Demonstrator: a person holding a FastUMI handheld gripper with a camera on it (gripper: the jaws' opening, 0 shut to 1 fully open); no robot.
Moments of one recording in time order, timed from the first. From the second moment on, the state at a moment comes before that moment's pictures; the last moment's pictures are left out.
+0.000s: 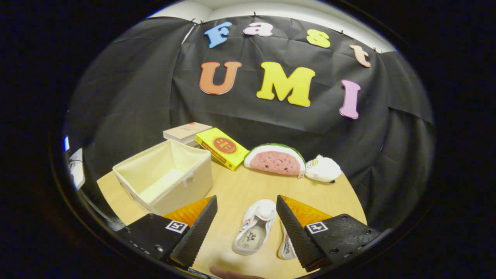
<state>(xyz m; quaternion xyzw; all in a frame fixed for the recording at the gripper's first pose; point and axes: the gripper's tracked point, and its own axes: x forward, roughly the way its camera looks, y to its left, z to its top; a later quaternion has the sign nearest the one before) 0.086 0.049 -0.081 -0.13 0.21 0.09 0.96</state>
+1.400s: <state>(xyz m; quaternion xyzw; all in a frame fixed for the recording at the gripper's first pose) 0.140 -0.002 -0.260 0.05 0.60 0.05 0.80</state>
